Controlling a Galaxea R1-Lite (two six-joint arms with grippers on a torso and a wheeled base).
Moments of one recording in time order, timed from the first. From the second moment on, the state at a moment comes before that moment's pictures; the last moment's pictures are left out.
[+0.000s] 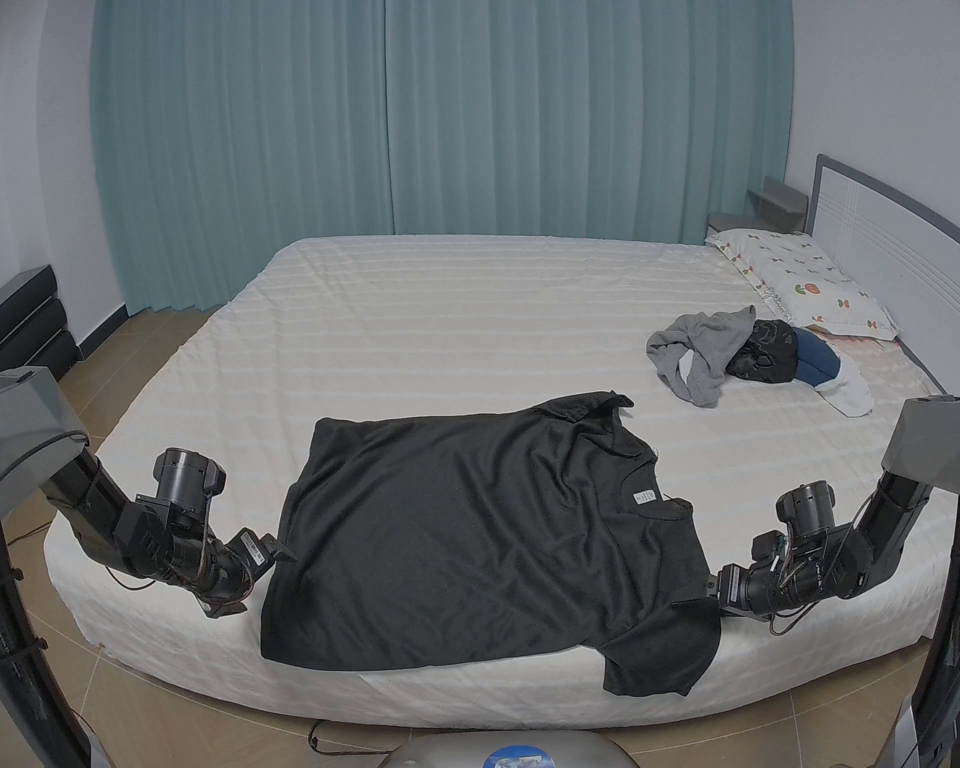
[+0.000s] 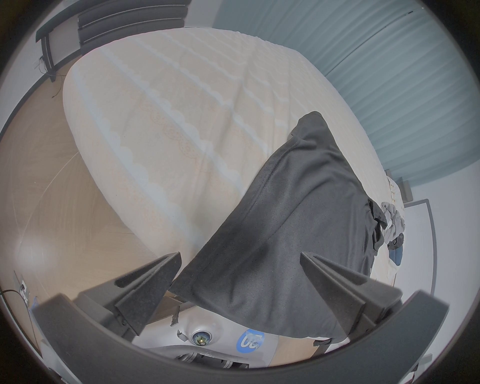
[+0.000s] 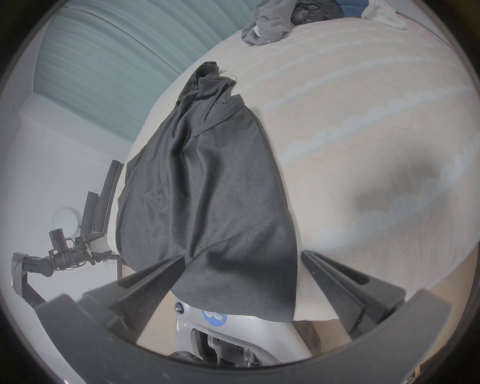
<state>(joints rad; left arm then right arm) -0.06 2.03 -0.70 -0.31 -0.12 -0.82 0.08 2.19 -0.58 -0.63 0.40 0.39</state>
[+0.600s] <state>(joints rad) -0.05 2.03 -0.71 -0.31 -0.12 -0.82 0.05 2.19 -0.49 -0.65 0.39 0.37</state>
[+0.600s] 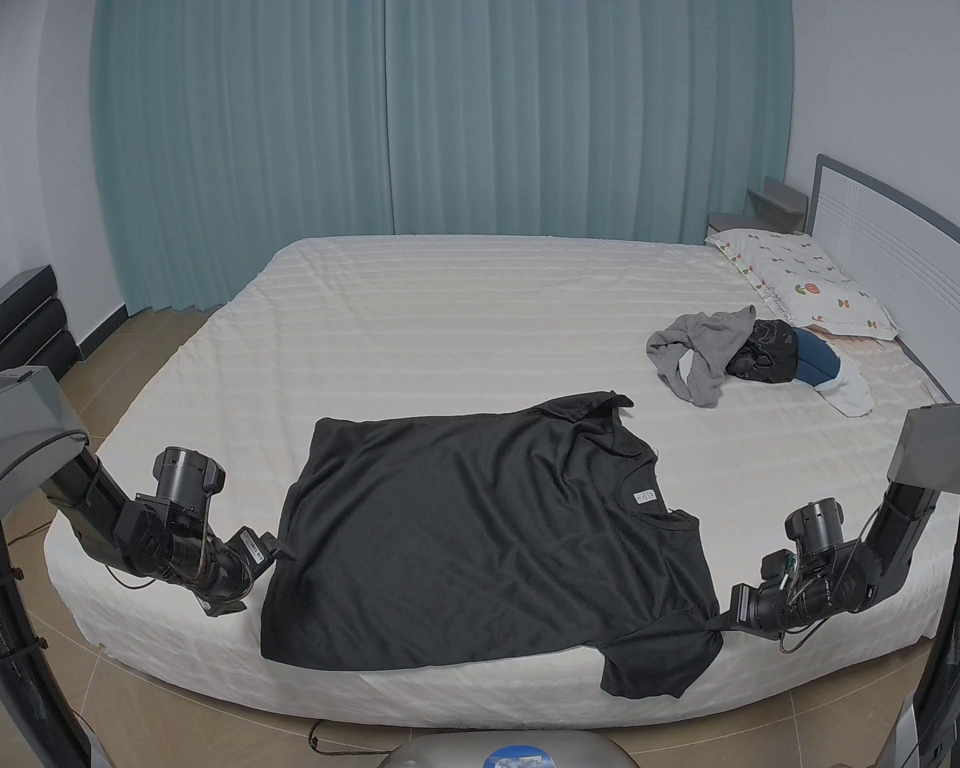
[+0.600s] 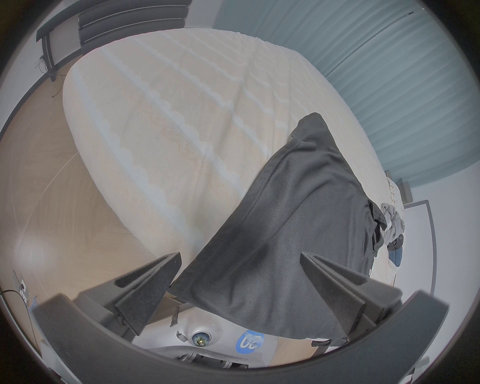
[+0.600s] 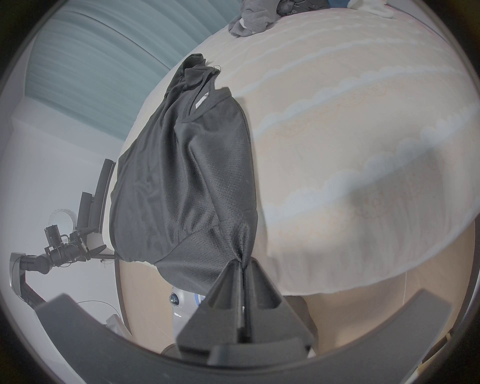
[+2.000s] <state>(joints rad) -0.05 2.03 -0.76 -0.31 -0.12 -0.90 0.12 2.06 -0.47 -0.83 0.36 0.71</state>
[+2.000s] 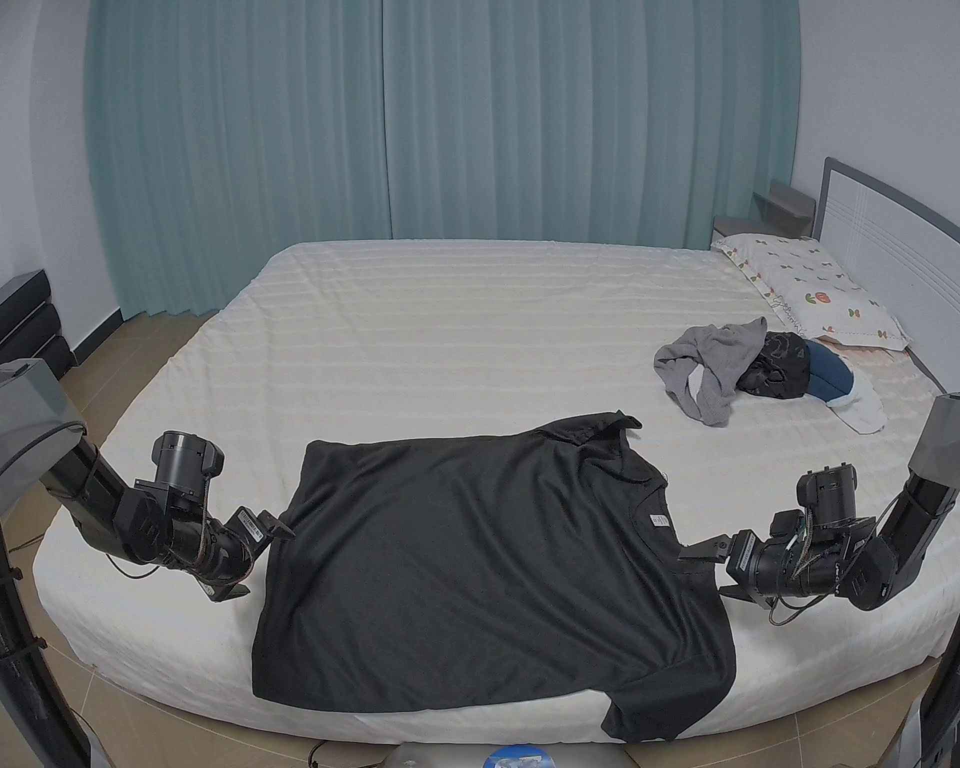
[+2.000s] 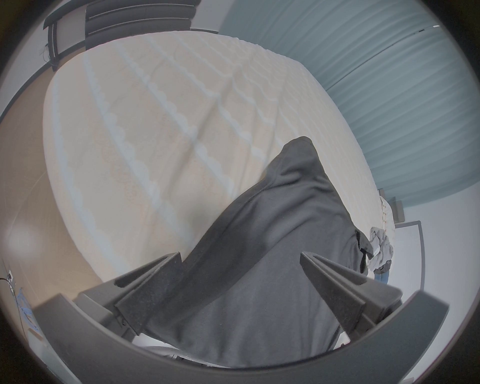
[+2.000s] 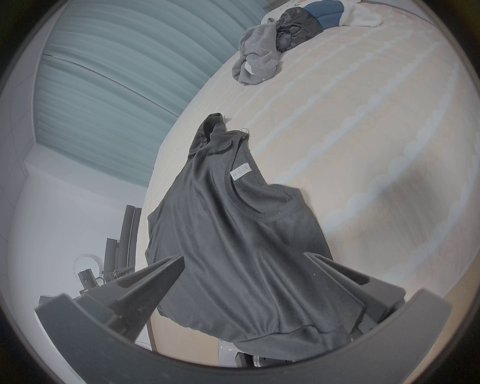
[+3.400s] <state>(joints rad) -0.07 2.13 -1.12 -0.29 -0.16 -0.99 0.14 2.05 -0.48 -0.84 0.36 0.76</state>
